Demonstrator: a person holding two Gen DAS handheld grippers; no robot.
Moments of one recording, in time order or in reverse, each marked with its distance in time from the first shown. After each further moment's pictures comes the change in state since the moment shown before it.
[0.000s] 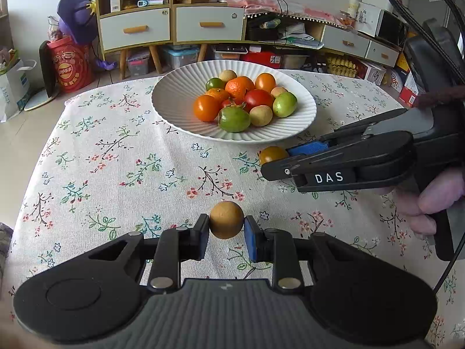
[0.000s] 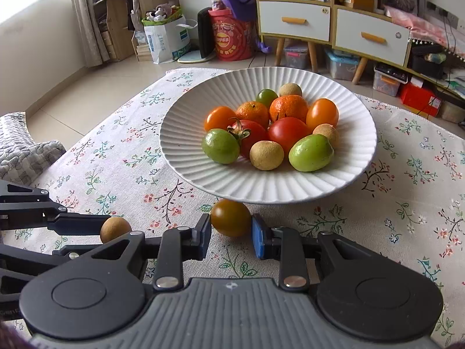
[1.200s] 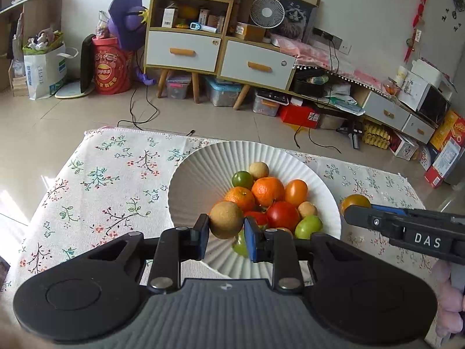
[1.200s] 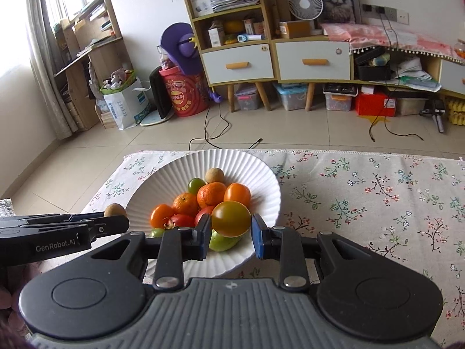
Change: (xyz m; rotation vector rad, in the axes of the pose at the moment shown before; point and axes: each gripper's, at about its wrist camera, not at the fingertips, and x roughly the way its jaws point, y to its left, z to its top) left arm 0.021 0.015 0.088 -0.276 -0.125 0.075; right arm -0.035 -0.062 0.037 0.238 -0.183 -0.074
